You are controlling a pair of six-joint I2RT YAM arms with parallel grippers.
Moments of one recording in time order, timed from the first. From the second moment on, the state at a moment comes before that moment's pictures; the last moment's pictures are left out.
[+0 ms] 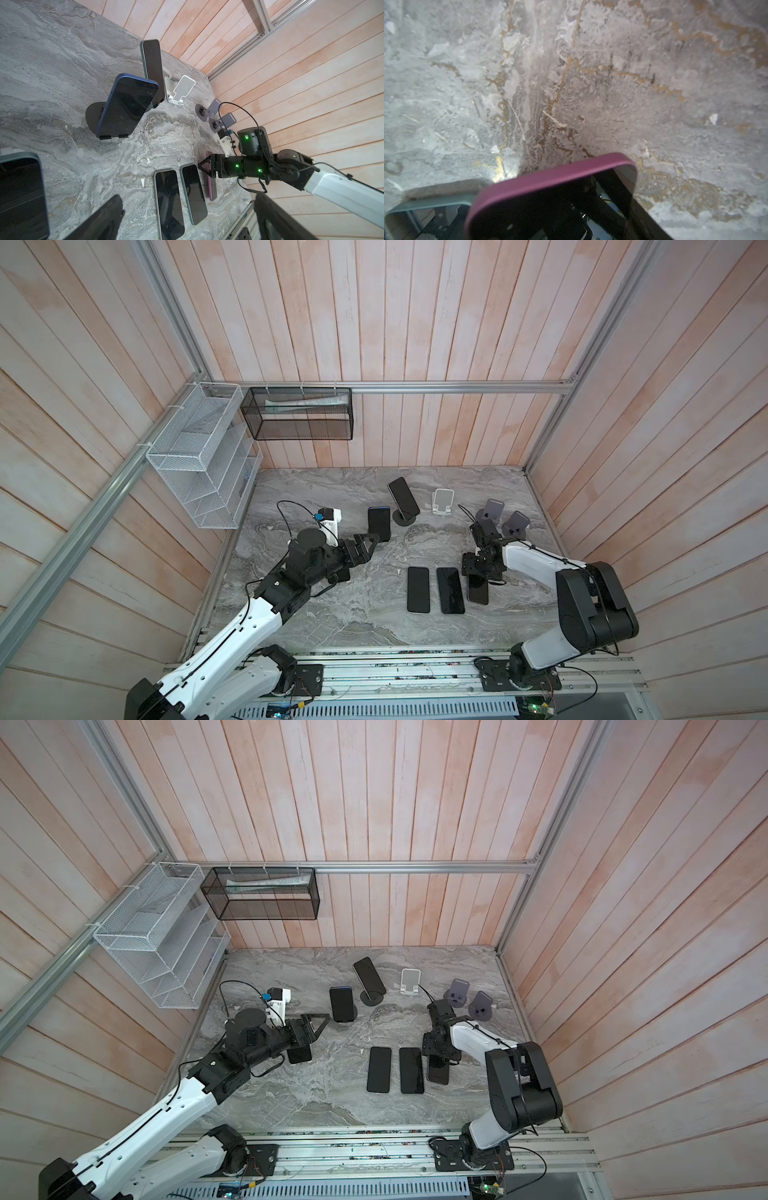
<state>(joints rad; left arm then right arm) -0.56 0.93 0.73 -0.14 0.21 -0.75 0.27 1.56 0.81 -0.58 0.09 0.41</state>
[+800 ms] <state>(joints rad) -0.56 0.81 0.75 -0.19 0.20 -0.72 0.33 1.56 0.82 -0.60 0.11 0.45</state>
